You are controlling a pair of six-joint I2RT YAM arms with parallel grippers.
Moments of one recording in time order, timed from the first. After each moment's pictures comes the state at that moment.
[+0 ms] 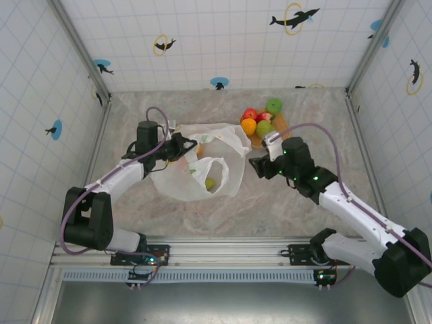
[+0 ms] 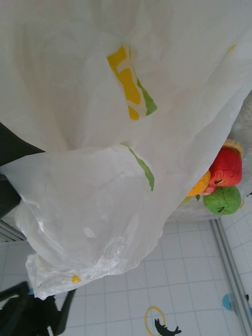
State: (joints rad) left arm -0.24 1.42 0.79 0.05 0.72 -0.81; right arm 0.52 1.05 0.74 -0.21 -0.07 0.04
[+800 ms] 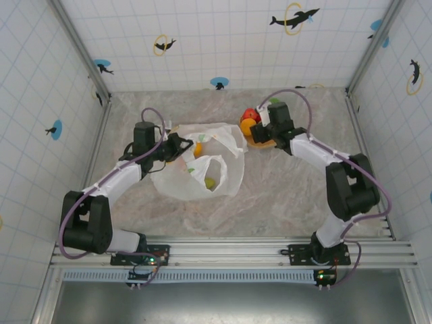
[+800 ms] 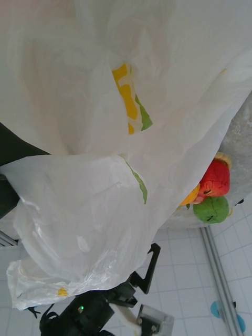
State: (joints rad) left arm -0.23 1.39 0.78 0.02 0.69 -0.81; right arm 0.41 1.73 1.16 -0.13 0.04 -0.16
